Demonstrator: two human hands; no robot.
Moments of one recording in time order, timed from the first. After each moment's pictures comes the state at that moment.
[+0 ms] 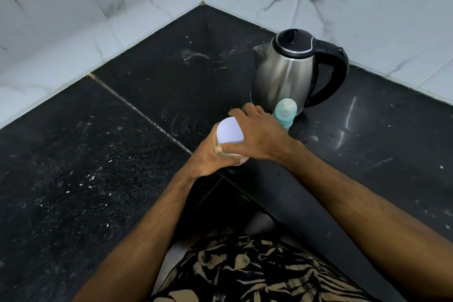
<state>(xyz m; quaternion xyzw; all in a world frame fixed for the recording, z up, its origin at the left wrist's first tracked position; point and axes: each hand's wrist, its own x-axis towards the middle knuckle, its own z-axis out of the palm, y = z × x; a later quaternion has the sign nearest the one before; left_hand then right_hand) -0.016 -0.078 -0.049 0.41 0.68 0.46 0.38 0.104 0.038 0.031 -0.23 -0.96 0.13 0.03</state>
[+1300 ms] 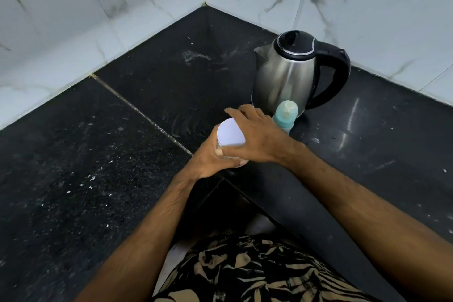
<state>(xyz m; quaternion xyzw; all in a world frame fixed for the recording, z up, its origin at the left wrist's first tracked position) -0.015 -0.079 -0.044 0.42 0.68 0.46 0.39 0.107 0.040 0.032 -0.21 -0.96 0.17 0.01</state>
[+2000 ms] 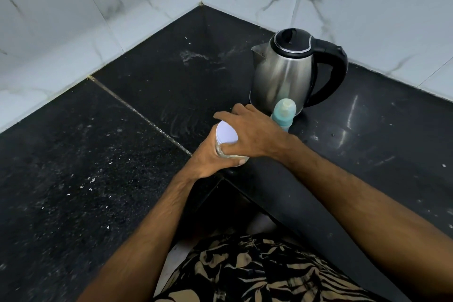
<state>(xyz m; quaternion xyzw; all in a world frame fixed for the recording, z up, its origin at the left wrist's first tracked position) -0.016 -0.076 -0.047 0.43 0.67 0.46 0.39 0.095 0.042 0.035 -0.16 -0.98 0.13 0.00</state>
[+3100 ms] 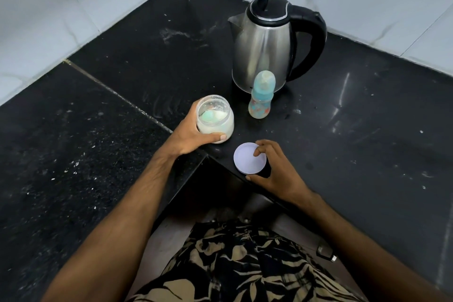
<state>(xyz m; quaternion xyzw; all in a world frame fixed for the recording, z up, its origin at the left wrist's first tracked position) -0.021 -0.078 -0.049 0.45 0.70 0.42 0.35 0.244 0.000 -0.094 -0.27 -0.86 0.39 0.18</state>
